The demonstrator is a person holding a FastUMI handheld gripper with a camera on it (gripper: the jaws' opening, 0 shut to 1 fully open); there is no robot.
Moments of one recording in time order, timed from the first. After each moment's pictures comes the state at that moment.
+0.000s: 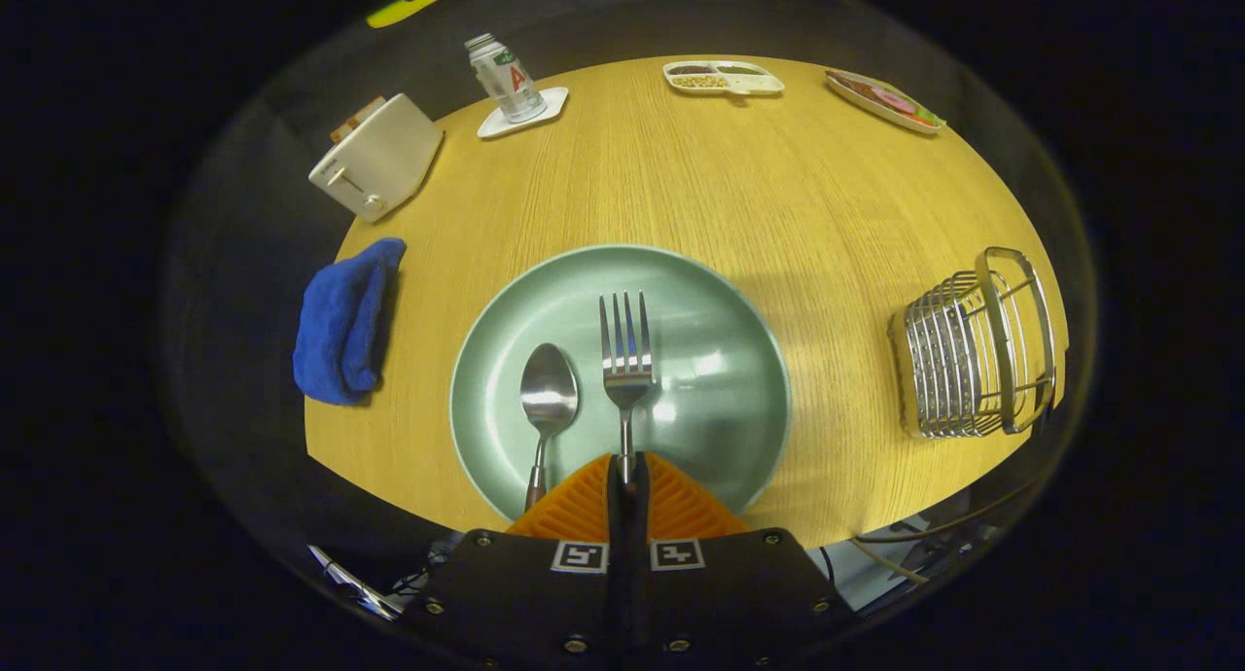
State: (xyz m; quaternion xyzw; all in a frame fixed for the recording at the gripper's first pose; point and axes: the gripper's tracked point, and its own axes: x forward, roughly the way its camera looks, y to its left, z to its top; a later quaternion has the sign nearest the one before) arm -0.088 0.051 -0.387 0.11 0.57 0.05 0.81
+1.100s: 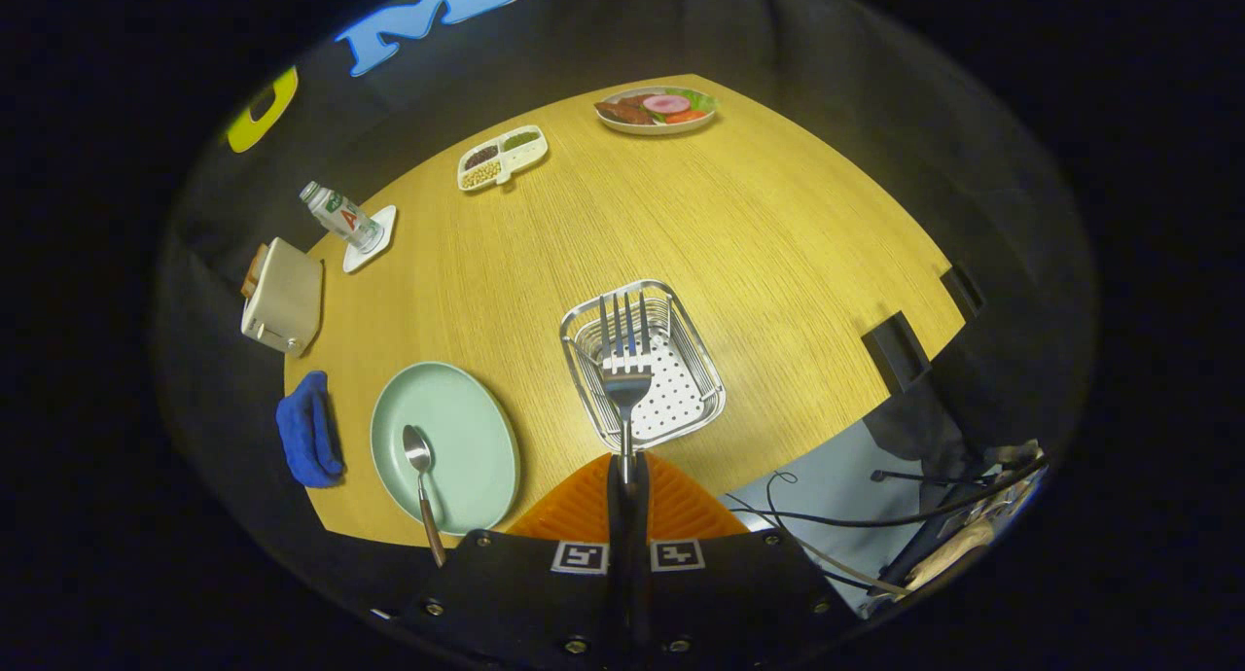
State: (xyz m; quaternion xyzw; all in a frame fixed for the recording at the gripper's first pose) arm -0.132 -0.129 -0.327 0.18 0.56 -0.12 0.80
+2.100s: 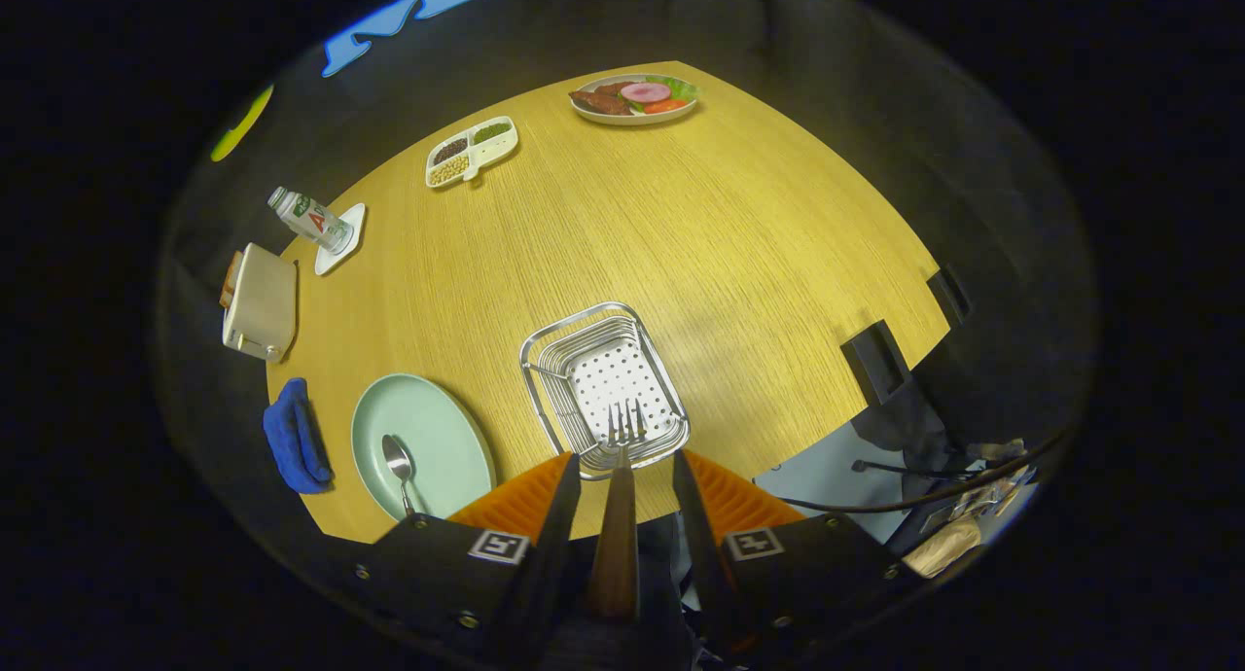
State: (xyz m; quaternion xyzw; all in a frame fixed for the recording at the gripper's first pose) arm -0.115 -0.152 -0.320 0.17 0.57 -0.14 0.79
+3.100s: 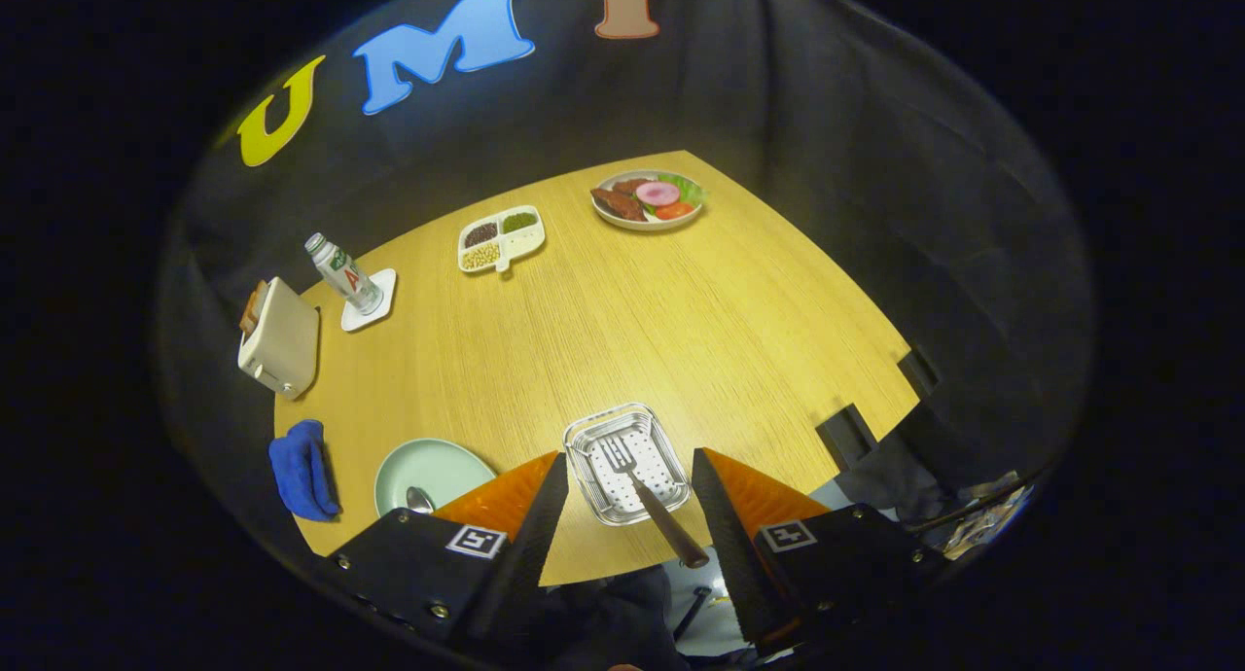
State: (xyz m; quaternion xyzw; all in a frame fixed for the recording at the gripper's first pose) arm -0.067 -0.147 -0.249 0.12 0.44 -0.15 0.88
